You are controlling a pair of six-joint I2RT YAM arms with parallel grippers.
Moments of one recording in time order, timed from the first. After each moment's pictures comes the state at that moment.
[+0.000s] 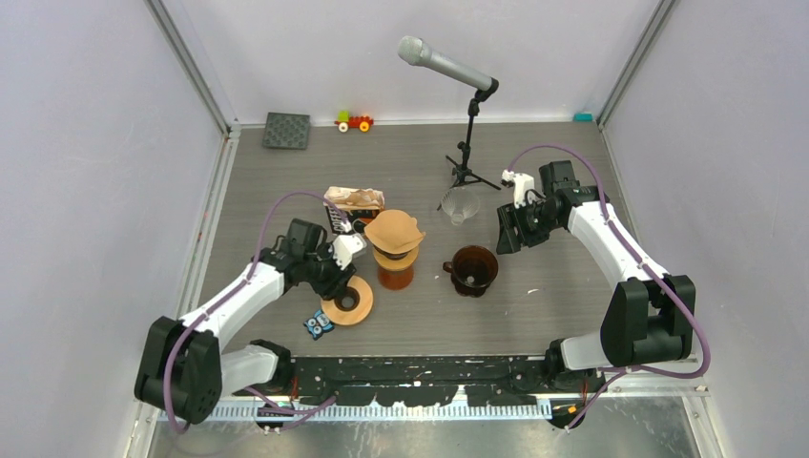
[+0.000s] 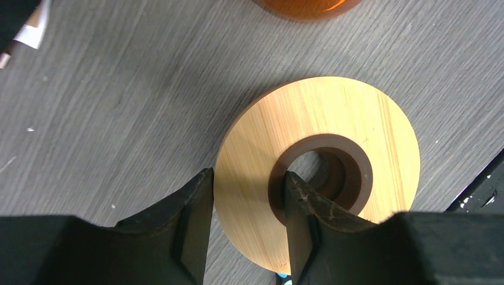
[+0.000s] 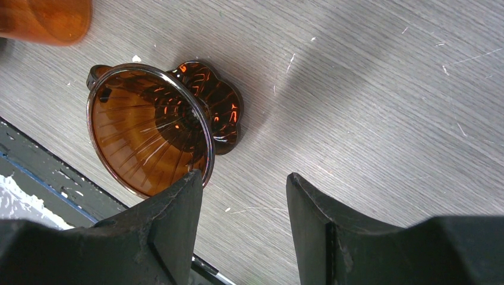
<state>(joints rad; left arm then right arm) -0.35 1.17 0.60 -0.49 0.38 0.51 0.09 1.40 1.05 -0.83 -0.45 -0.26</state>
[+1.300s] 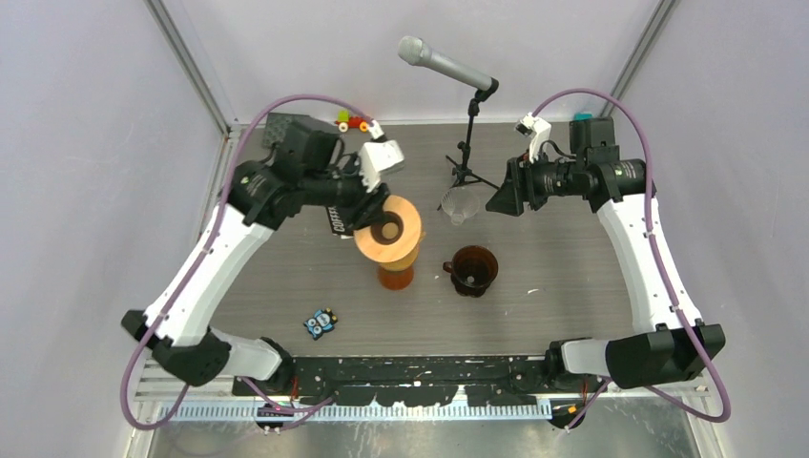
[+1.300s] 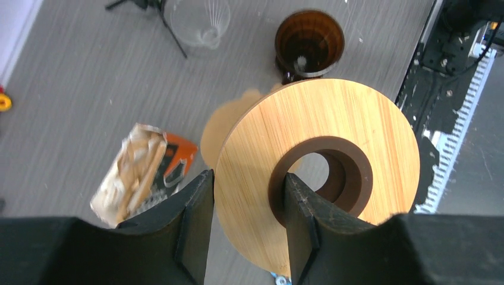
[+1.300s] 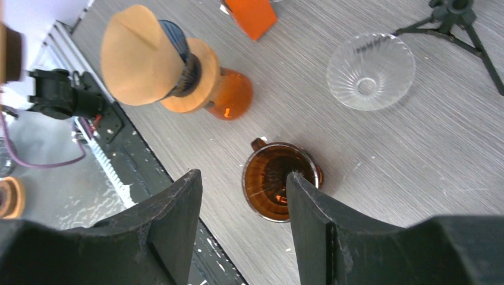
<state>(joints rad) -0.62 1.30 1.71 -1.10 0.41 0.38 0.10 1.30 1.47 -1.00 -0.76 -0.20</state>
